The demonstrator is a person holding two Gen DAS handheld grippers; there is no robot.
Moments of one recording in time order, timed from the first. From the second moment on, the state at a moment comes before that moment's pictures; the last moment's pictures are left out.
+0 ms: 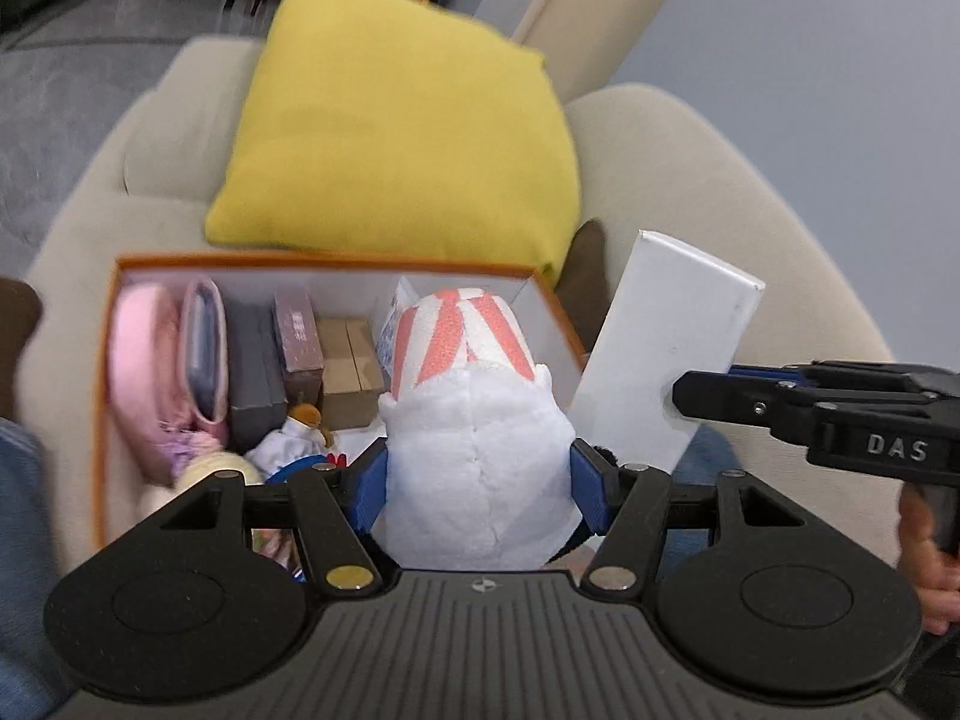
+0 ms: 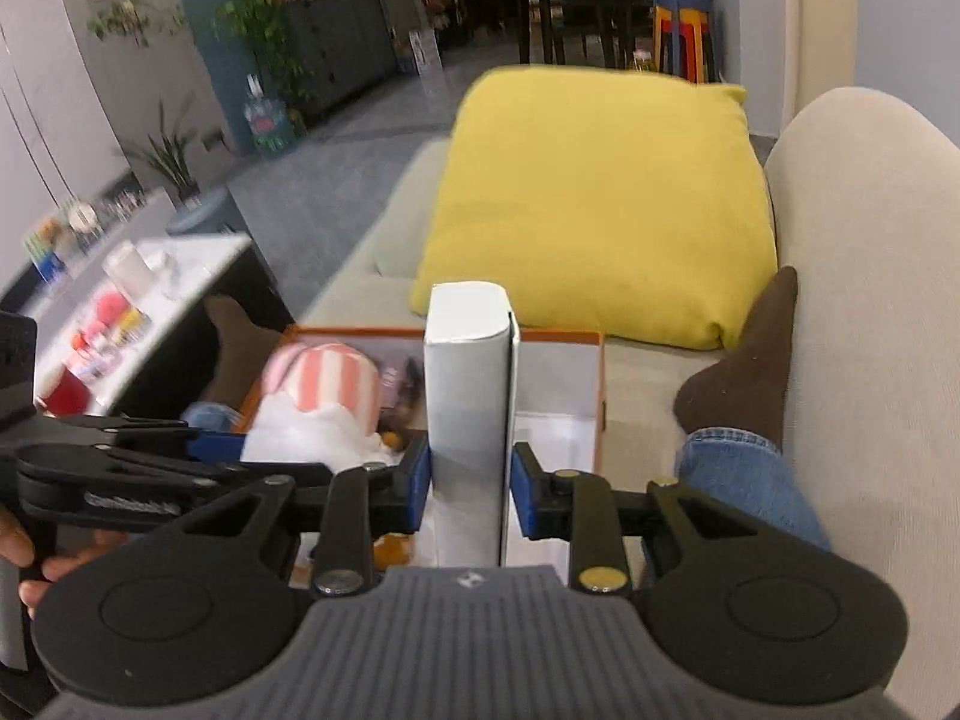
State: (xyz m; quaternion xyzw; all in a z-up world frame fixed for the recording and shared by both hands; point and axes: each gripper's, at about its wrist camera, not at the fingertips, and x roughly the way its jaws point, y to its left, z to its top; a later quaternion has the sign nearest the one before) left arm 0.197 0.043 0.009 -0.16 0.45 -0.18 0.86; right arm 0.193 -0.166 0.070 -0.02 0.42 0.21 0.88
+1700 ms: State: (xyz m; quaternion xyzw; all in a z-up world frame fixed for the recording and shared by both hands) left arm 0.211 0.026 -0.059 -0.08 0.48 -0.19 0.85; right arm 0.294 -0.086 -0.037 -0.22 0.57 0.18 0.77
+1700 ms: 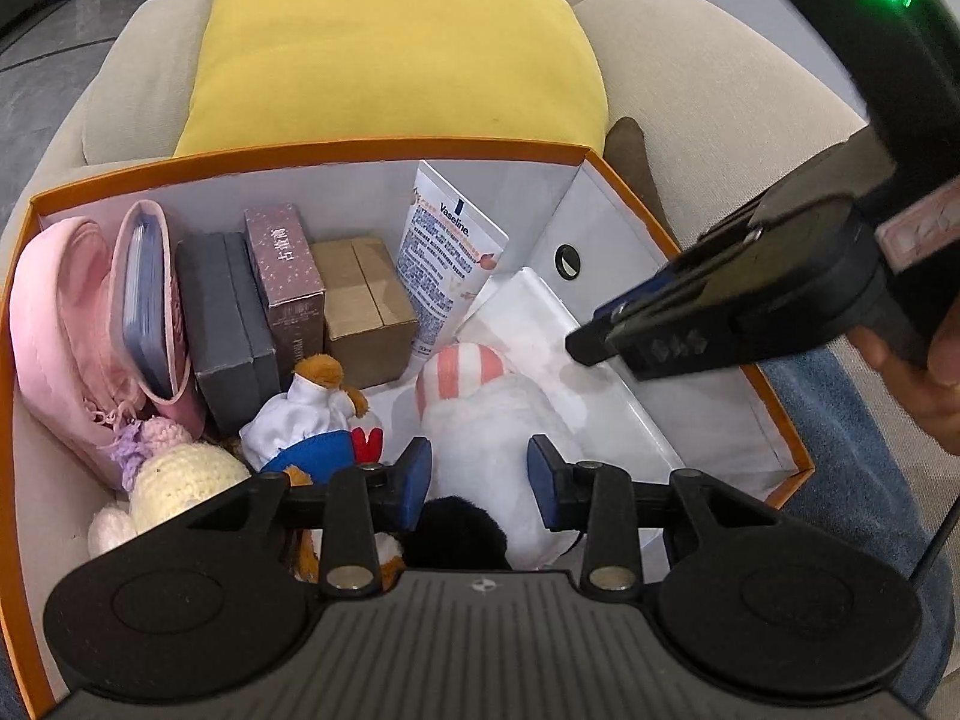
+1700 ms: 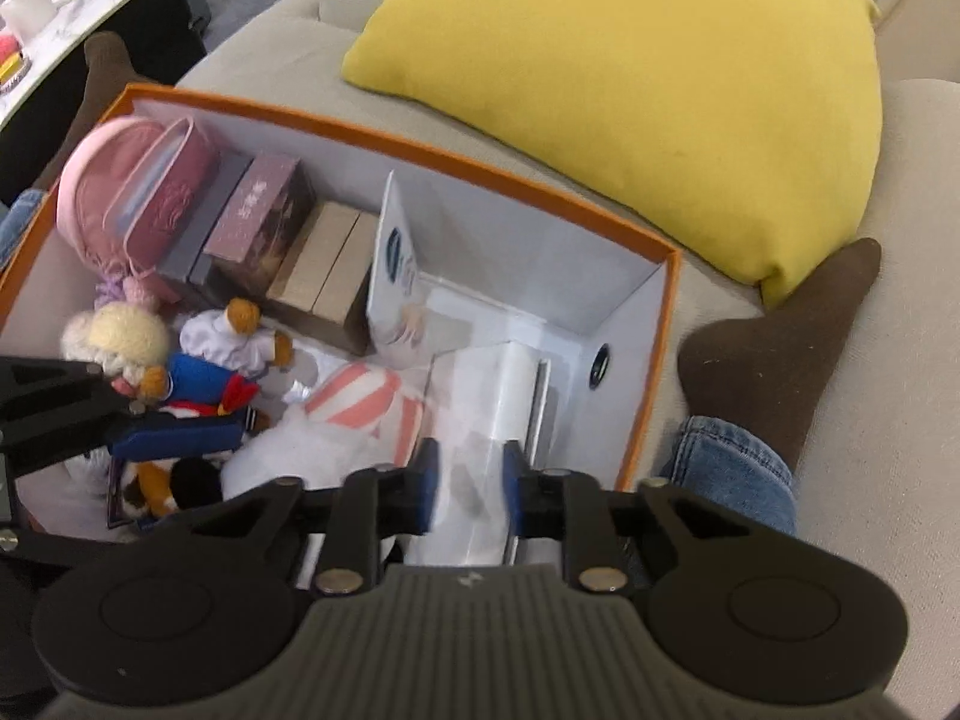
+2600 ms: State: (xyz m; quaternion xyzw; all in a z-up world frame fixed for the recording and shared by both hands) left arm 0.201 0.037 -0.047 -0.09 0.46 -0.16 0.87; right arm 0.265 -0.059 -0.064 -0.46 0.53 0.19 0.69
